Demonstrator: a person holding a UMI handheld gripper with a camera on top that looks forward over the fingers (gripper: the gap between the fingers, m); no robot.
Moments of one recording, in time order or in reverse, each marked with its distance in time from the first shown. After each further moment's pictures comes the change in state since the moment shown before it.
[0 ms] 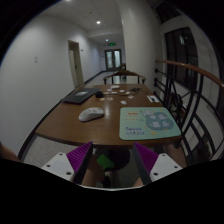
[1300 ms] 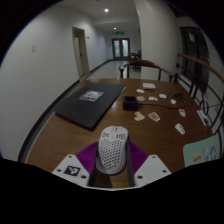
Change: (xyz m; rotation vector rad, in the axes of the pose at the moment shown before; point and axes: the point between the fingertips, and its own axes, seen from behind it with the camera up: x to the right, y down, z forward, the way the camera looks) arm -0.150 -0.105 0.299 -0.126 -0.046 -0.038
